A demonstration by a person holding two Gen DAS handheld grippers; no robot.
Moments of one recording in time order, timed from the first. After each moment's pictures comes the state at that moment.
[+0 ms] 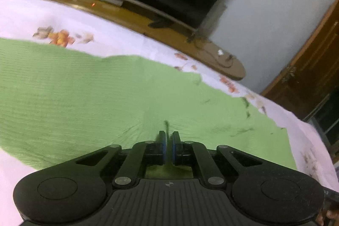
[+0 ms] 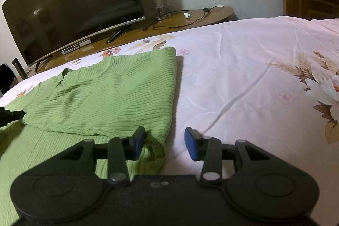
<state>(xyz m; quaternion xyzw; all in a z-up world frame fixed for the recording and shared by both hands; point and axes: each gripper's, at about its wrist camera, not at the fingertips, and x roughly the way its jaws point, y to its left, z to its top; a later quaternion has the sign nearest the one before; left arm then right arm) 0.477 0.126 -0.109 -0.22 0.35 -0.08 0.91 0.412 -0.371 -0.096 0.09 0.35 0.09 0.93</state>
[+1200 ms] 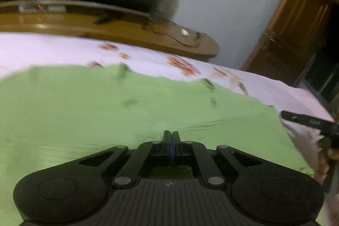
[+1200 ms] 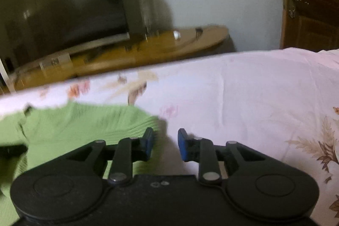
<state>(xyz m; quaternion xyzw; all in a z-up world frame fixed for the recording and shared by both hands) 0.543 0.015 -0.108 -0.12 0.34 -0.15 0.92 0.527 -0.374 -0.087 0.06 0.31 0.05 0.95</state>
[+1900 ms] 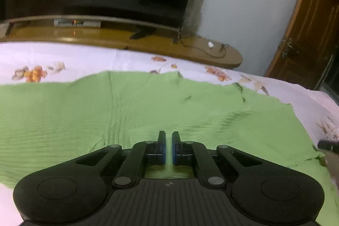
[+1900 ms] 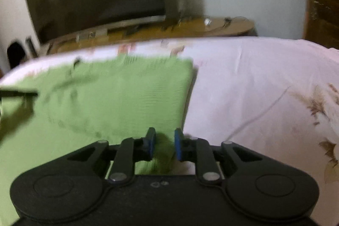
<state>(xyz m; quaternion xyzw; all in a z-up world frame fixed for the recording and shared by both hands) 0.482 0.074 -0.098 -0.09 0.32 -0.08 0.94 0.423 -0.363 -0.081 0.03 0.33 0.13 0.93</state>
